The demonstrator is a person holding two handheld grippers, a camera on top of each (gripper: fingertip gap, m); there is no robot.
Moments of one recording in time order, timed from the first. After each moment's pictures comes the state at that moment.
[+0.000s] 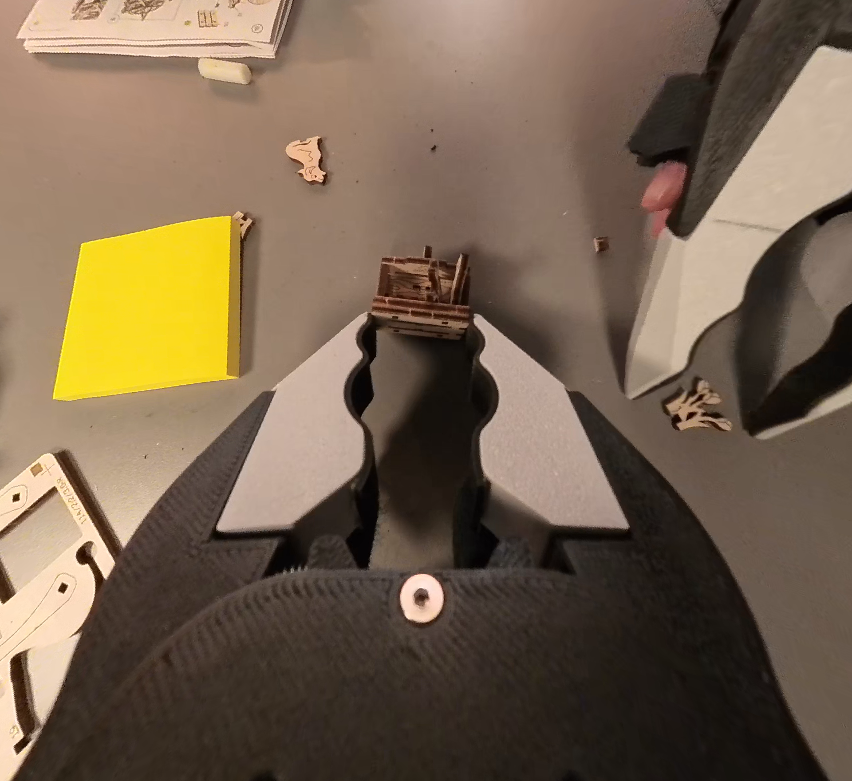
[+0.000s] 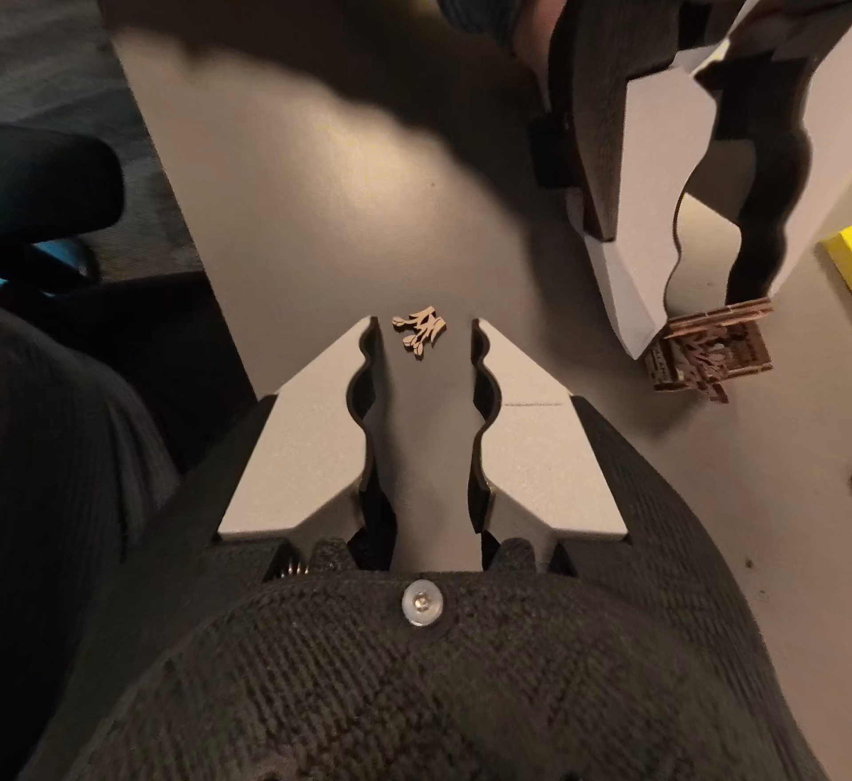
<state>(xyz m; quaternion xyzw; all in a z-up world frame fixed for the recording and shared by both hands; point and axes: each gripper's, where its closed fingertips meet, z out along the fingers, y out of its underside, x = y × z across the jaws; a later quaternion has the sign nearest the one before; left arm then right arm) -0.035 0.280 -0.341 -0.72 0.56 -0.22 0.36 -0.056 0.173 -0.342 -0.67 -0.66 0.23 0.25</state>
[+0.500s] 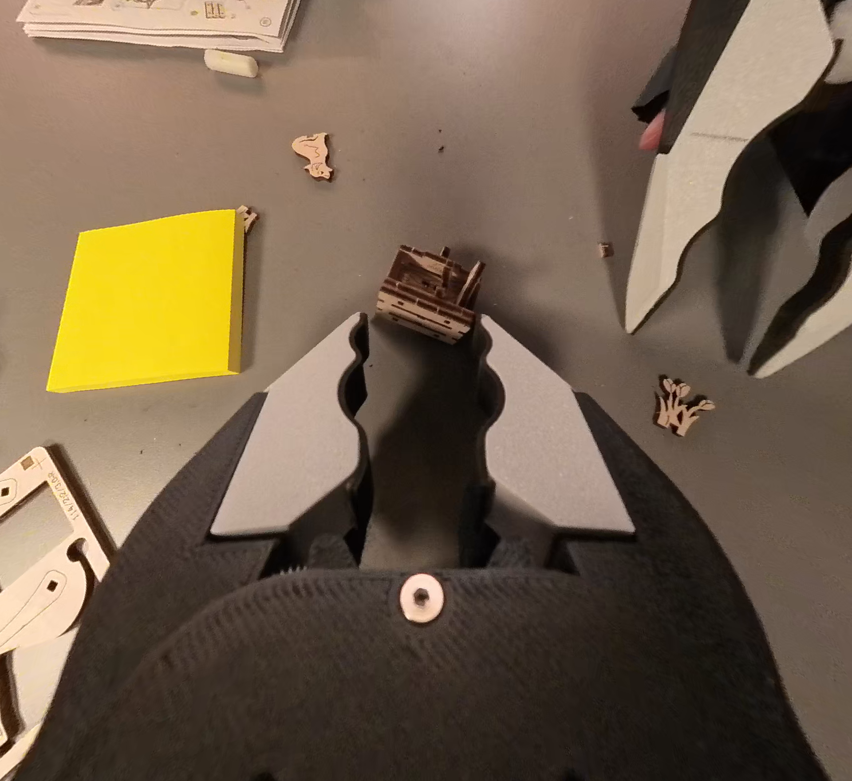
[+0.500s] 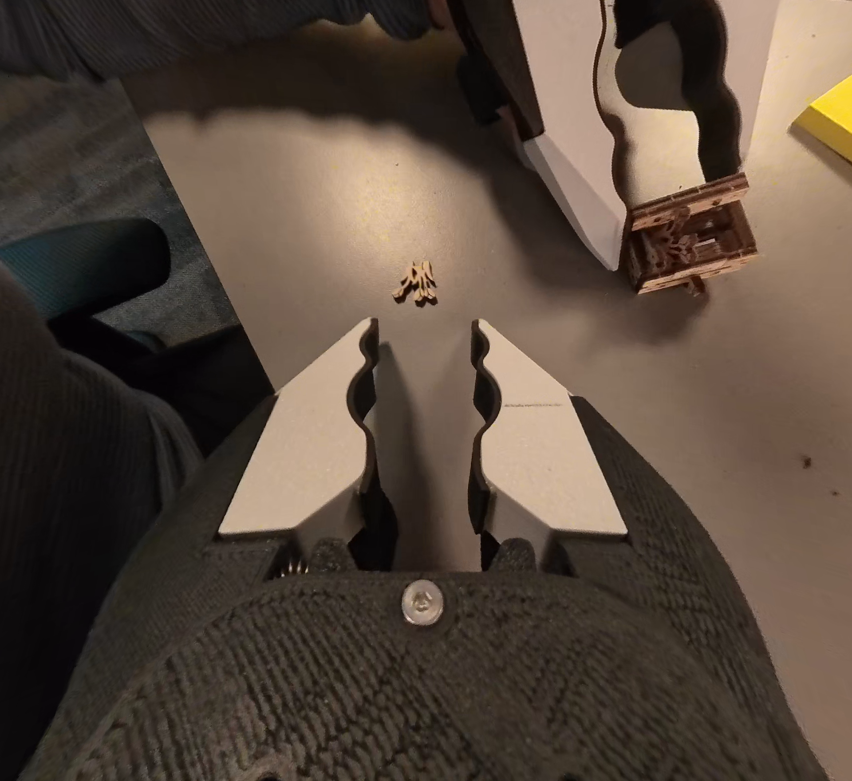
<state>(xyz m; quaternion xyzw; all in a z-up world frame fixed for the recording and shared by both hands) -0.036 0.282 -0.342 -0.72 0.55 -0.23 0.35 -0.032 0.179 -0.338 -0.71 -0.57 0.31 0.26</state>
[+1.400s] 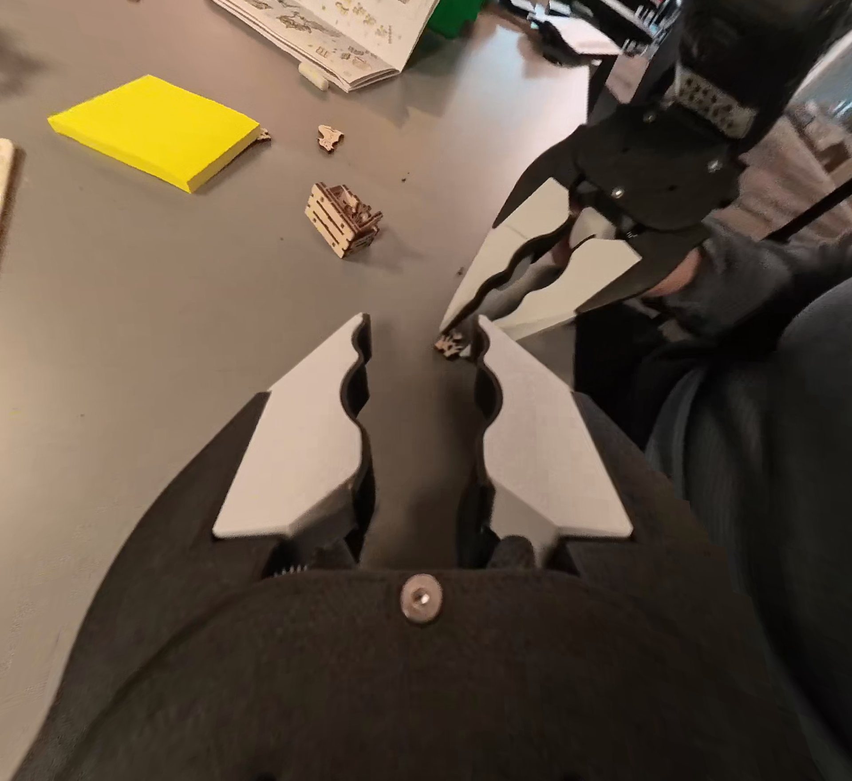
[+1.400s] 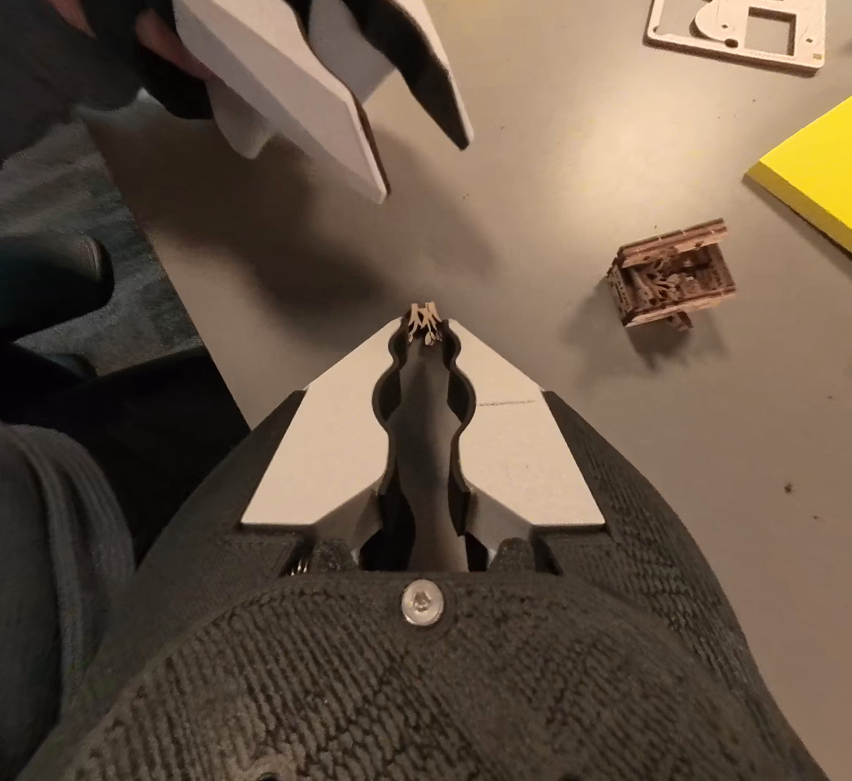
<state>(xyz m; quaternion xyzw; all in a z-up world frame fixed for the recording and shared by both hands) -0.072 0.196 -0.295 -0.79 0.28 -0.35 0.42 -0.047 0.185 -0.340 -0.71 -0.57 0.28 0.32</state>
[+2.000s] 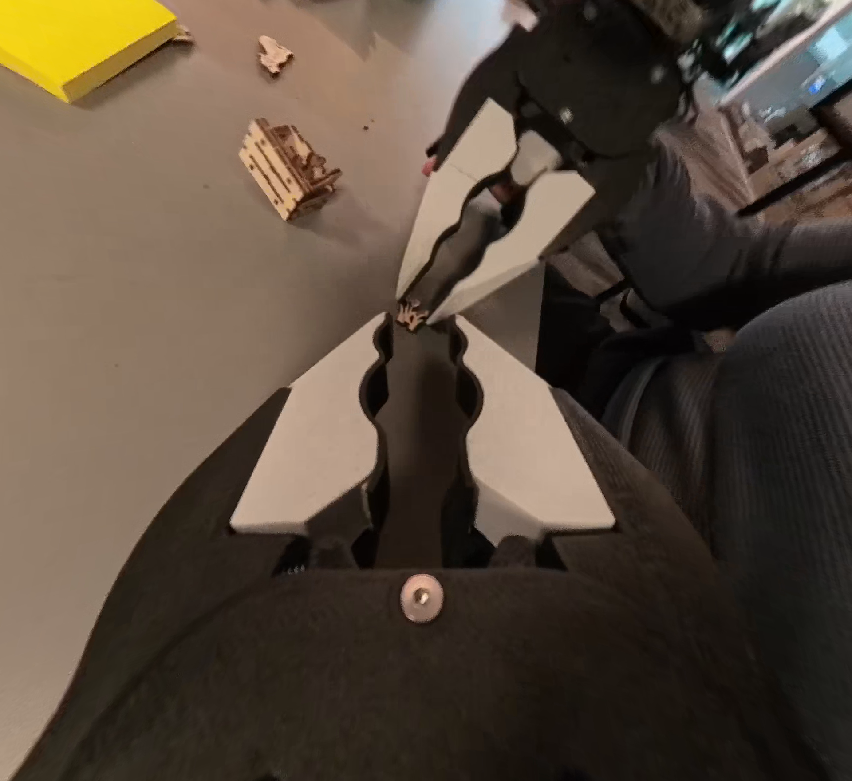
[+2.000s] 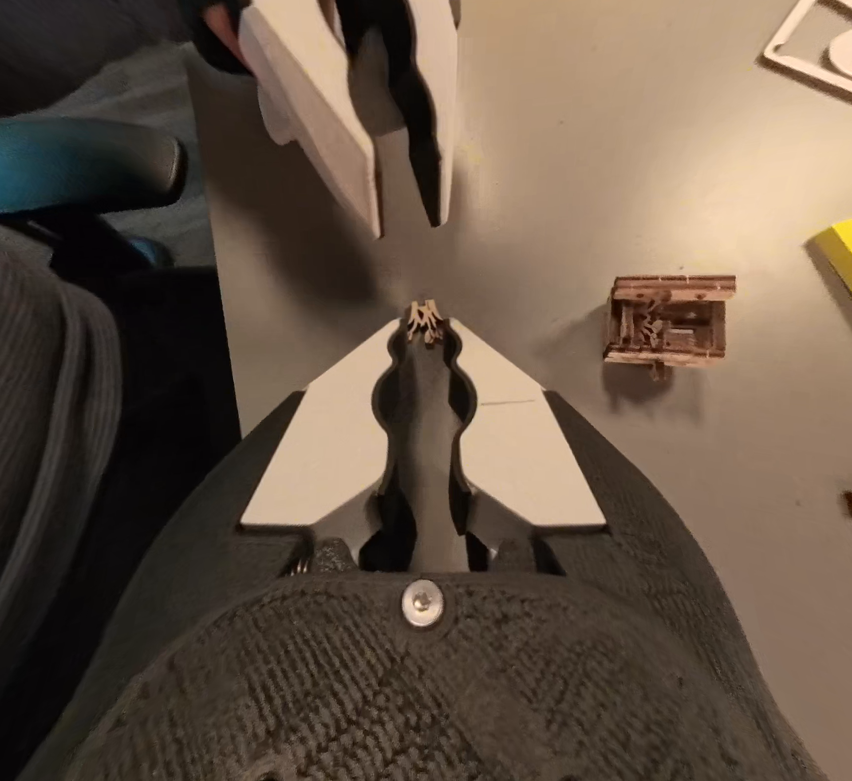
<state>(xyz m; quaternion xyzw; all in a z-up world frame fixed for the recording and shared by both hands) -0.048 0.187 -0.310 -0.81 0.26 -0.39 0.34 -0.036 0.192 -0.341 -0.62 -0.68 0.32 0.24</state>
